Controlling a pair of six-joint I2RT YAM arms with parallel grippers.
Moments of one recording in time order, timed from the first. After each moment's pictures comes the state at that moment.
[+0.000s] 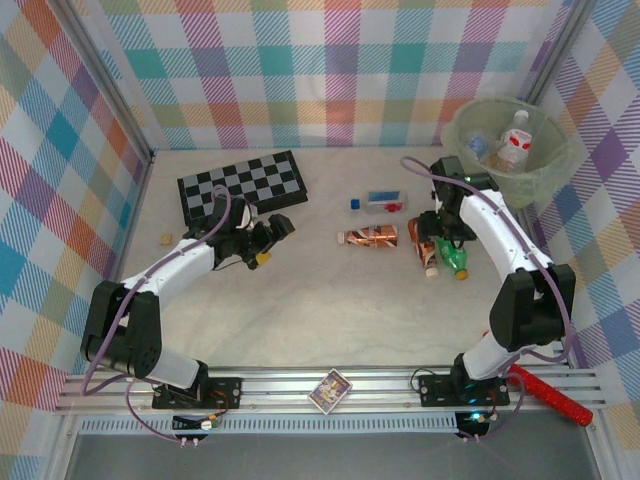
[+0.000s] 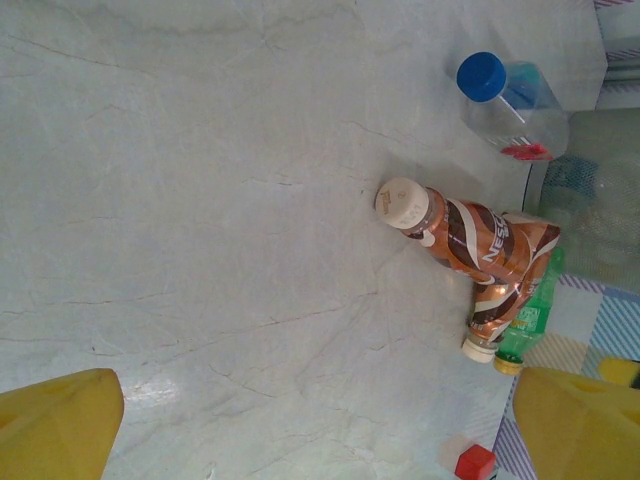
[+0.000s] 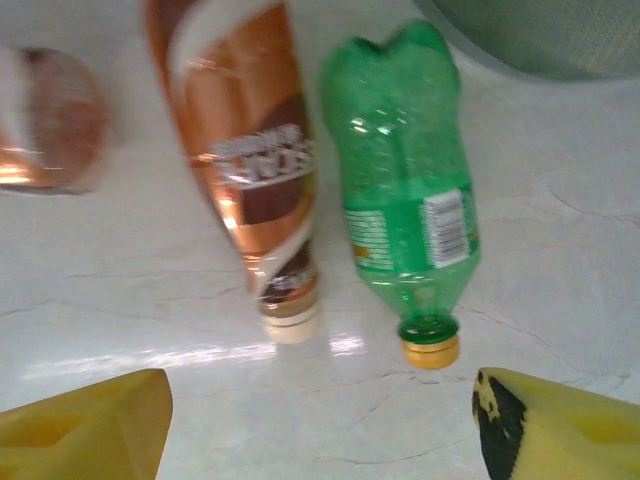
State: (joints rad) left arm -0.29 1.46 0.91 -0.32 0.45 -0.91; right arm 0.16 1.59 1.36 -1.13 0.18 0.15
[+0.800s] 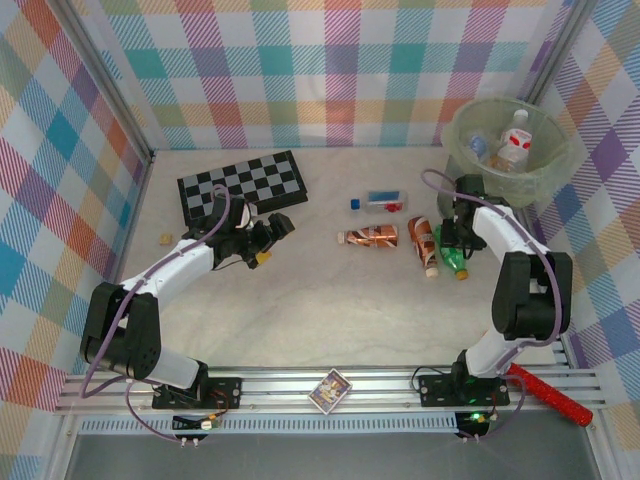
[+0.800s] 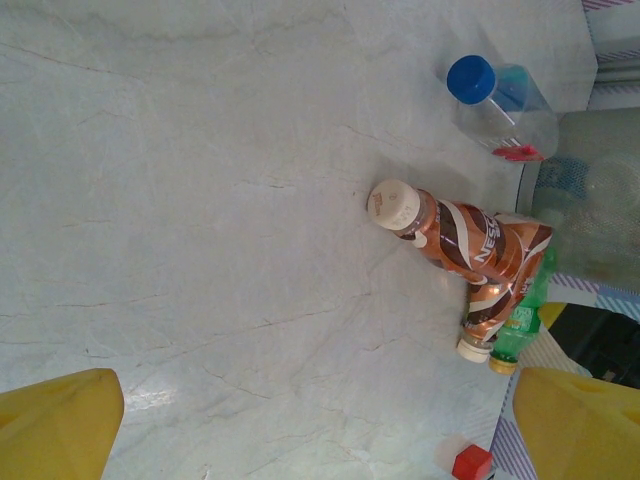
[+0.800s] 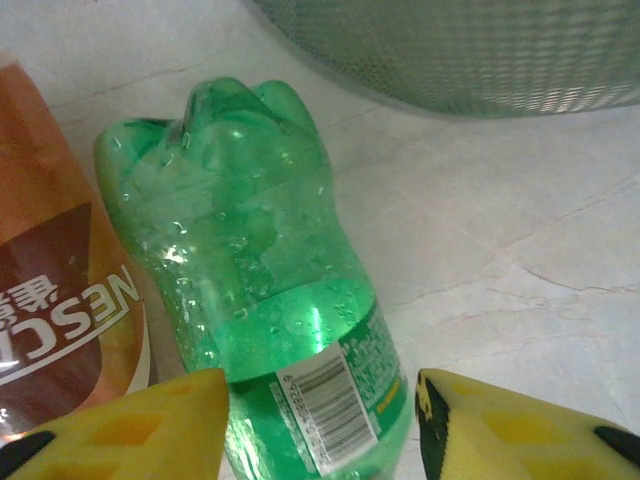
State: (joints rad) left arm -0.29 1.45 0.91 -0.31 0.46 -0.91; right arm -0.01 1.65 1.15 -0.76 0.14 0.09
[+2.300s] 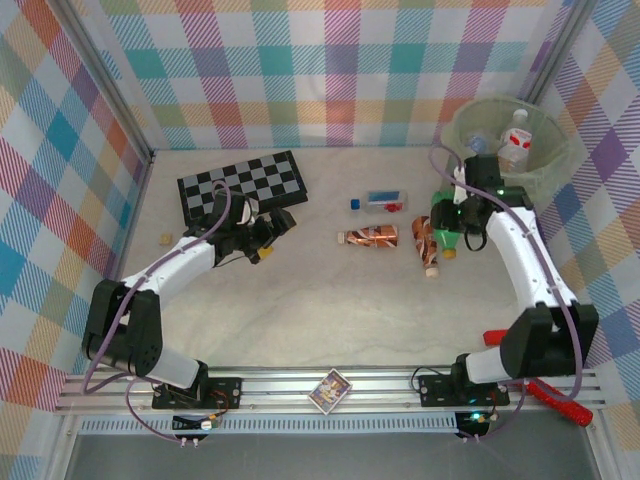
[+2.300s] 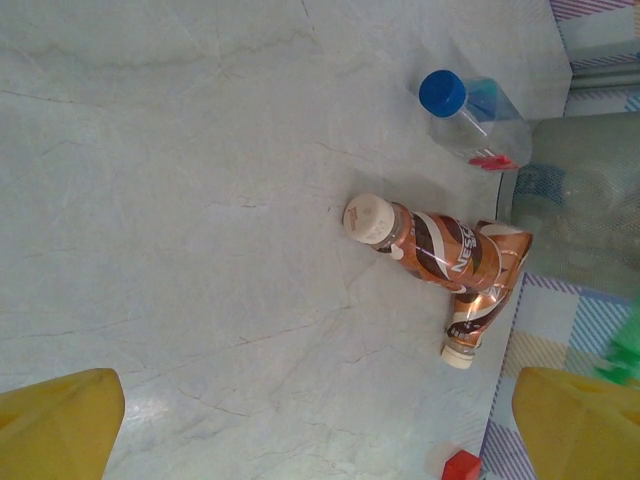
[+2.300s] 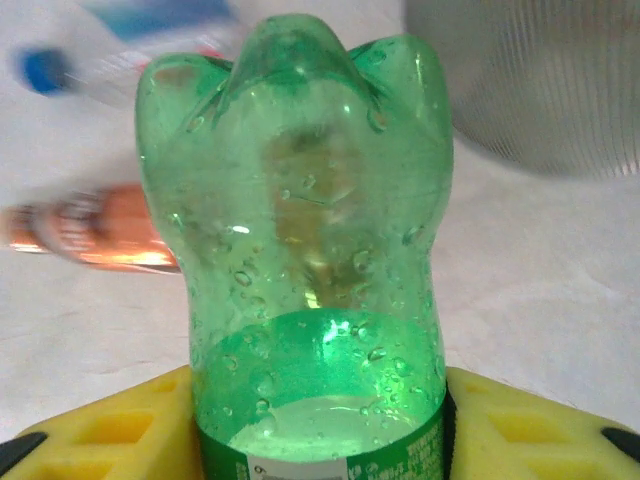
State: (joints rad) left arm -0.29 1.47 0.93 -0.27 0.46 -0.92; right arm 0.07 1.39 1.36 -1.00 -0.08 0.13
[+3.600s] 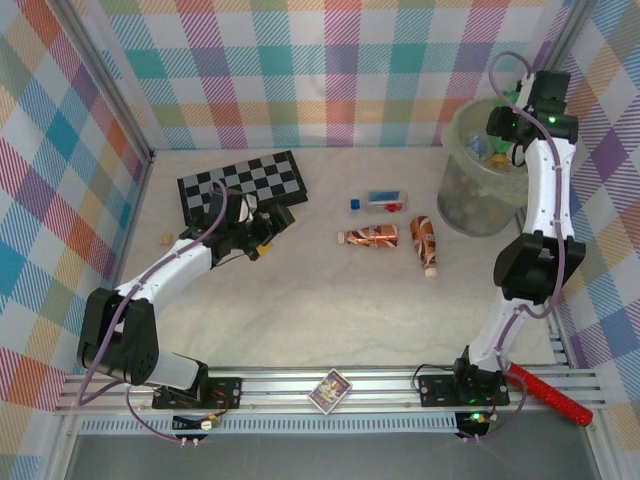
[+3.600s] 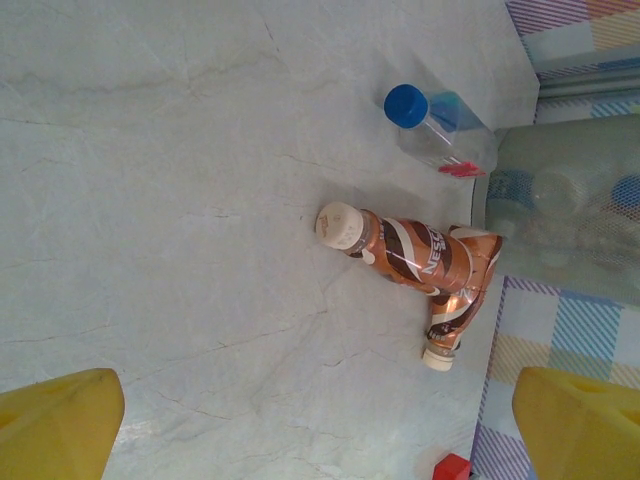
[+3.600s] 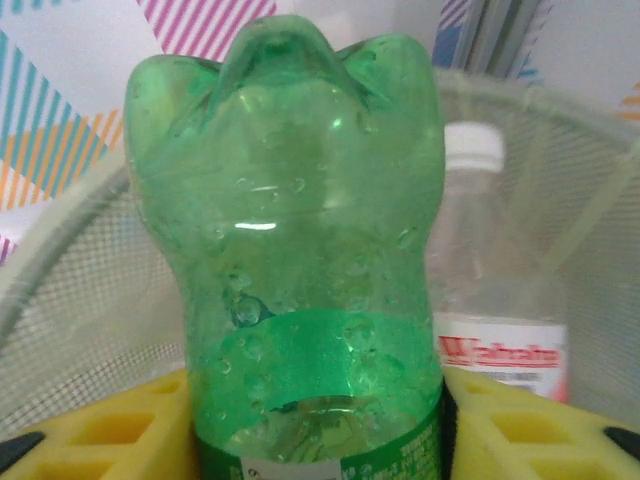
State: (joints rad) left arm -0.29 1.42 0.93 -0.27 0.45 -0.92; right arm -0.21 1.98 2.20 -0.90 -0.06 0.04
